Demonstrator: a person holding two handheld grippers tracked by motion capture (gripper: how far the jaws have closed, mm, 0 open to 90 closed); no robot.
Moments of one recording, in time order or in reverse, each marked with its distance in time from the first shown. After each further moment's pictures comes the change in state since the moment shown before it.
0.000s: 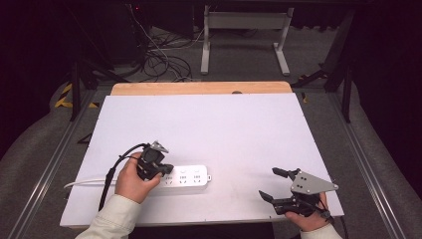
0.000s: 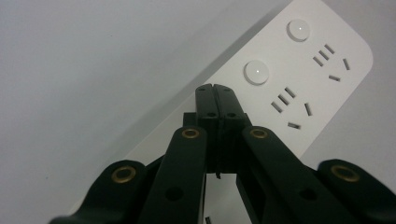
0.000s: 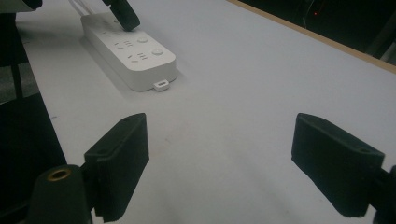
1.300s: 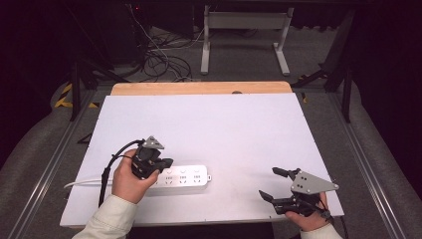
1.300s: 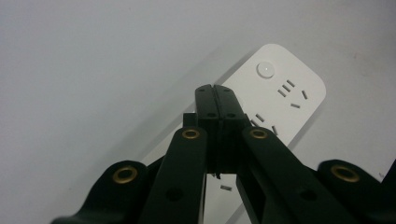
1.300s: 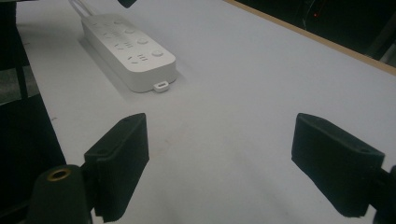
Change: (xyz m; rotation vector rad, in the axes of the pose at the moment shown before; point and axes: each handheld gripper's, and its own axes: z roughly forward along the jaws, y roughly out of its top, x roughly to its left) left arm -0.013 0.007 -0.030 -0.117 0.028 0.035; right arm 0.000 0.001 0.000 -0.006 -0.001 0.001
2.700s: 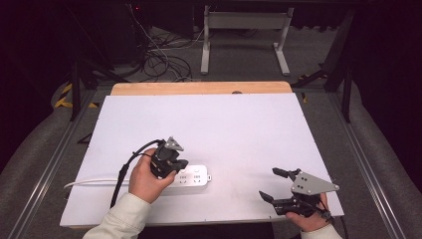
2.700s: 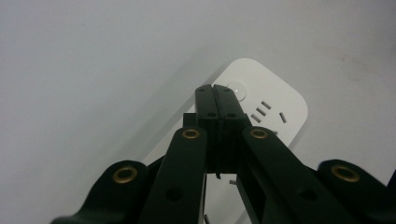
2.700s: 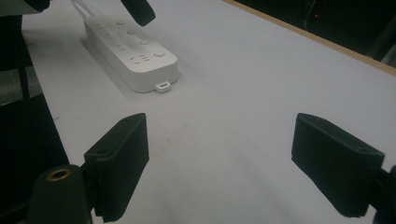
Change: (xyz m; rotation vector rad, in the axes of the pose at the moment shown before) left arm -0.023 0.020 0.031 0.052 -0.016 0.070; right arm 0.000 0.000 -0.001 -0.002 0.004 -0.003
